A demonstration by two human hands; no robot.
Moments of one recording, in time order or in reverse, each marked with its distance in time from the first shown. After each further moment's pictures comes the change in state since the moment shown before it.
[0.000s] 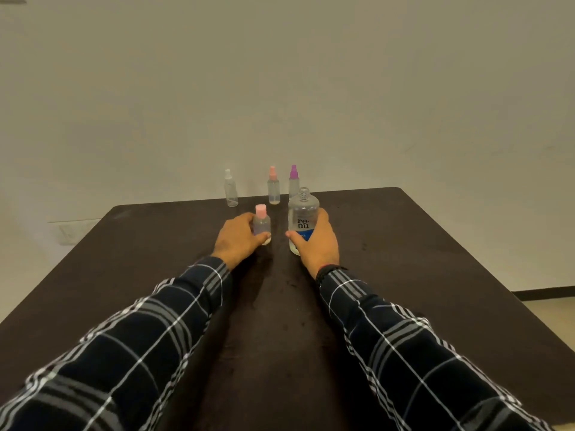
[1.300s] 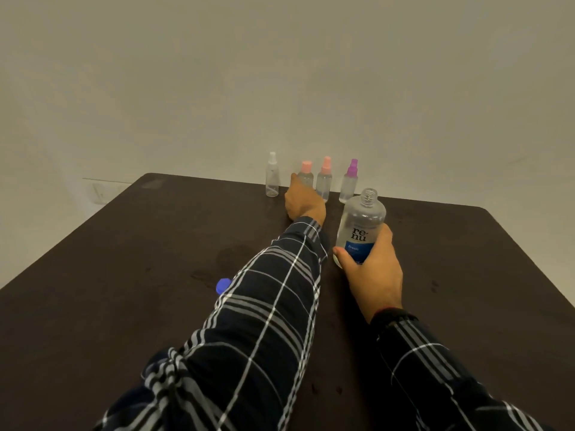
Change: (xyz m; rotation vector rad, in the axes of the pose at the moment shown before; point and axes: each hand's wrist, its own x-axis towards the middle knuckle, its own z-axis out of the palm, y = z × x) left_hand 0.160 0.023 0.075 -0.448 0.472 -0.452; right_hand 0.025 0.016 0.010 -0.092 -0.008 -0.007
